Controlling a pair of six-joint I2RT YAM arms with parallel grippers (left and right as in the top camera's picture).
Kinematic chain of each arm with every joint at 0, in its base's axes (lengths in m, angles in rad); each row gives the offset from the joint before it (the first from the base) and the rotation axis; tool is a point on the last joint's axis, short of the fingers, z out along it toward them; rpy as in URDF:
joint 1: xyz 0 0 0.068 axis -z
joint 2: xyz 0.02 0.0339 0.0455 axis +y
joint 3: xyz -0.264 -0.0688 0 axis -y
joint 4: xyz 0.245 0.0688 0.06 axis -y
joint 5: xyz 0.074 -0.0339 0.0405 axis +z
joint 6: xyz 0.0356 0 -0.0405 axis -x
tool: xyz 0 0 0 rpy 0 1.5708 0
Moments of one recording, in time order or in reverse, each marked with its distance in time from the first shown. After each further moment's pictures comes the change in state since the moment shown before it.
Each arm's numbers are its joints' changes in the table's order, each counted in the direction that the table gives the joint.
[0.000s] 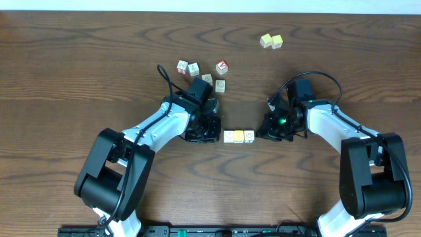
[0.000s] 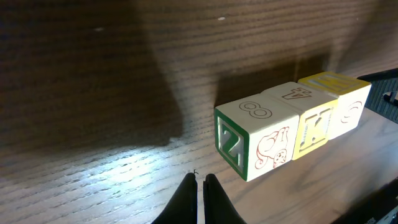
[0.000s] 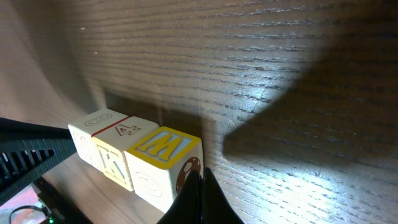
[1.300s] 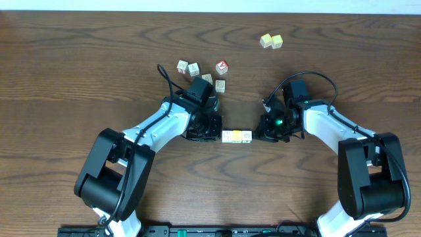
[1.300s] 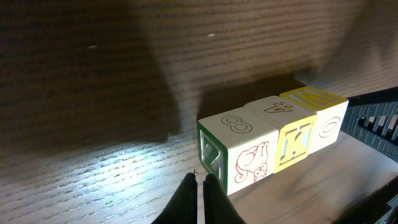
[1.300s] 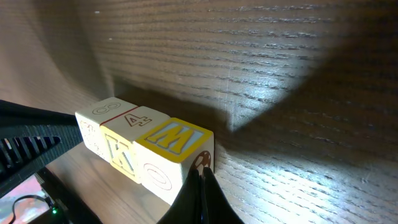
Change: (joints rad) left arm 0.000 0.000 0.000 0.033 -0.005 0.026; right arm -0.032 0.000 -0.002 0.003 0.022 0.000
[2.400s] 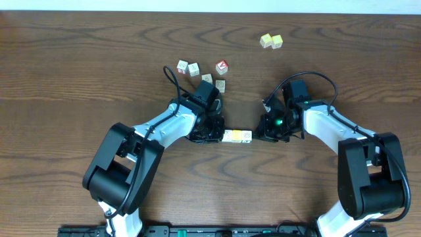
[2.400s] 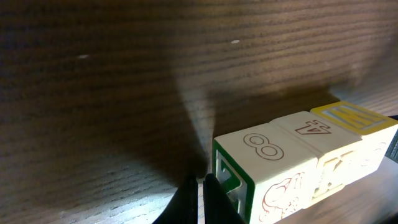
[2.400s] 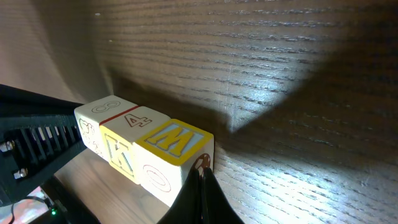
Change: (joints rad) left arm 0.034 0.056 0.000 0.044 0.055 0.034; right arm 0.000 0.000 -0.002 0.009 0.000 0.000
